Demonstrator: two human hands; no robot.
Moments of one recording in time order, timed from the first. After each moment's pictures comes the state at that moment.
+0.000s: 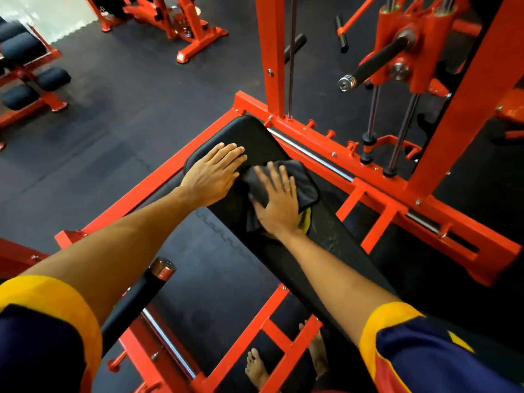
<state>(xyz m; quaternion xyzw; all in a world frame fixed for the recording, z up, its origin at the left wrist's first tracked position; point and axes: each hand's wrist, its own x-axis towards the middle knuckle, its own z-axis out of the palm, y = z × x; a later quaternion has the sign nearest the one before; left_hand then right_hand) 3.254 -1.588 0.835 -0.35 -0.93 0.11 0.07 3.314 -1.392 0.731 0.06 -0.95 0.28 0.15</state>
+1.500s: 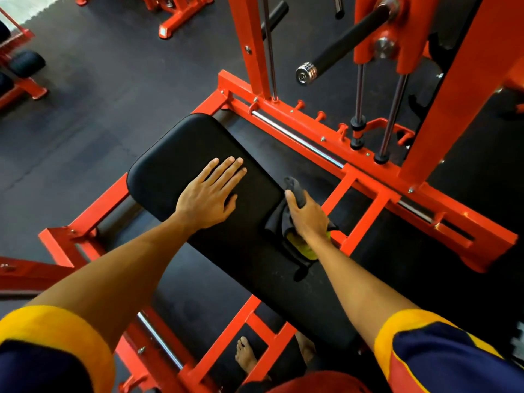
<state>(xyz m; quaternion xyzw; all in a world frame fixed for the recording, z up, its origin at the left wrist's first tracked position) 3.261 -1.498 0.787 -0.34 -0.92 0.17 0.05 3.307 -1.244 0.685 -0.19 -0.89 0.40 -0.05</state>
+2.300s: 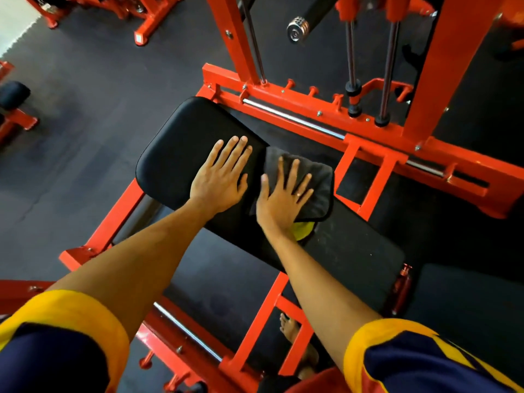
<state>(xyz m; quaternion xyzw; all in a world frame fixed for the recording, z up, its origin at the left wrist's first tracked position) 3.263 -1.499 0.791 -0.35 -0.92 0.17 0.05 3.337 -1.380 0.698 -0.29 -0.88 0.36 0.08</state>
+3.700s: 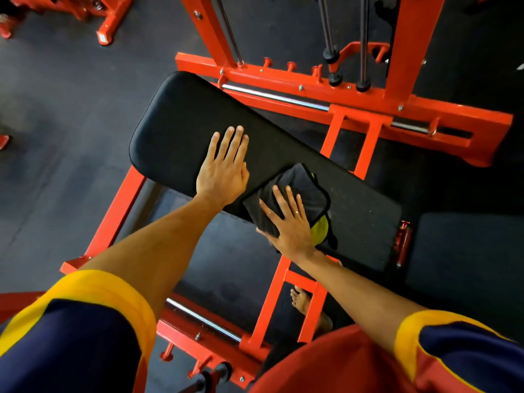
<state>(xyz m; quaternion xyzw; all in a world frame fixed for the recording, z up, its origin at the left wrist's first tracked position) 3.302 -1.503 0.768 -0.35 -0.92 0.18 0.04 3.472 -1.378 0.633 0.01 -0.96 0.24 0.15</state>
